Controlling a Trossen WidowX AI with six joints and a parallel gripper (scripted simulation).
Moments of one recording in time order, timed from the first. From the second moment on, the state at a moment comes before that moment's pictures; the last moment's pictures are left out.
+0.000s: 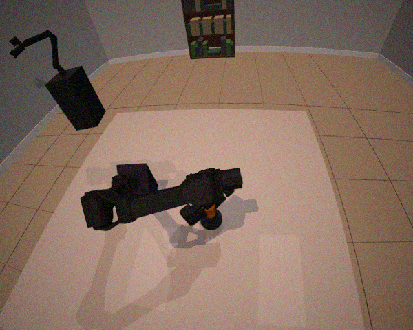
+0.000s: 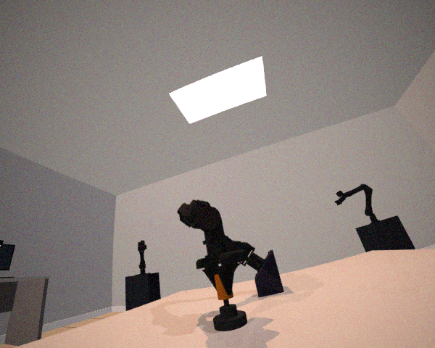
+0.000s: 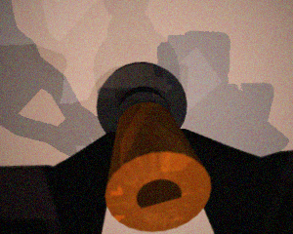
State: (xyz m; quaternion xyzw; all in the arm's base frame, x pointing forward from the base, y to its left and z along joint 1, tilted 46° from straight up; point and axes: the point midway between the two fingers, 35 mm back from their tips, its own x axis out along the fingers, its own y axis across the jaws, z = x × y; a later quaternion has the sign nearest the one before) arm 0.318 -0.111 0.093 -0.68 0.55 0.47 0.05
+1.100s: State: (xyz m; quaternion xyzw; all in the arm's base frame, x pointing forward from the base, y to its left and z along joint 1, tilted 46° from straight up) arm 0.317 -0.111 0.092 -0.69 0.51 0.52 -0.01
